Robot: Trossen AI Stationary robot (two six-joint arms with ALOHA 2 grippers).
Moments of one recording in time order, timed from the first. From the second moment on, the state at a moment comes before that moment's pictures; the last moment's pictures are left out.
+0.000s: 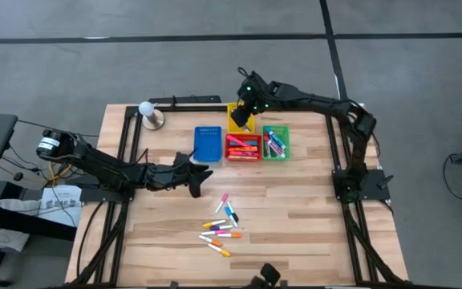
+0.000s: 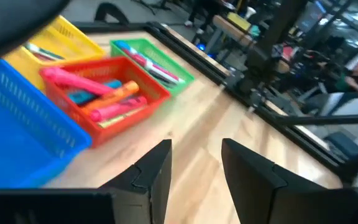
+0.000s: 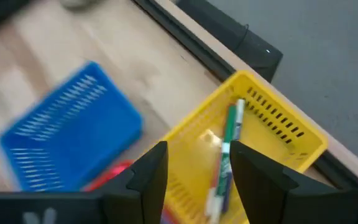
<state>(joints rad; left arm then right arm) -0.23 1.28 0.40 0.61 -0.53 -0.62 -0.54 1.90 1.58 -0.56 -0.05 0.15</state>
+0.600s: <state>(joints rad) -0.41 0.98 0.17 0.61 -0.15 -0.97 0.06 1.57 1.58 -0.81 0.37 0.55</state>
